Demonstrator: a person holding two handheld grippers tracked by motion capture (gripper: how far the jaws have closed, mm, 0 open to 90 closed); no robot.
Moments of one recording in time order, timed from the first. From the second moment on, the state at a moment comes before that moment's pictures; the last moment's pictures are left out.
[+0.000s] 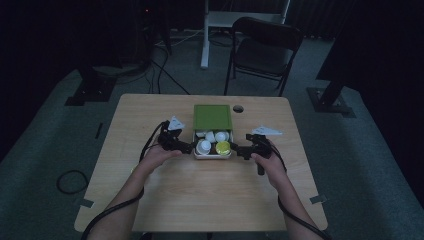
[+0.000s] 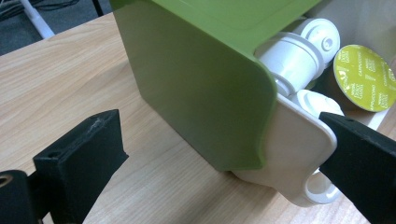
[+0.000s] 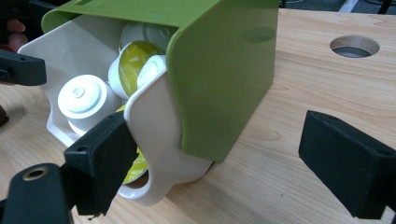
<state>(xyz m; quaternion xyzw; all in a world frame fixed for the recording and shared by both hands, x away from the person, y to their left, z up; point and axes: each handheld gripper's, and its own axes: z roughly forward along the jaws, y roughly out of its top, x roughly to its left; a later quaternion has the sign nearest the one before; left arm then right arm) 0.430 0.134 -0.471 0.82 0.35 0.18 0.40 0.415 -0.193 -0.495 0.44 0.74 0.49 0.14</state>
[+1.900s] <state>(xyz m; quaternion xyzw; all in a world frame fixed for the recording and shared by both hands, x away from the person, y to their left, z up) 0.452 0.120 -0.481 0.82 0.37 0.21 0.38 0.436 -0.185 -0.497 0.48 0.71 0.50 0.13</state>
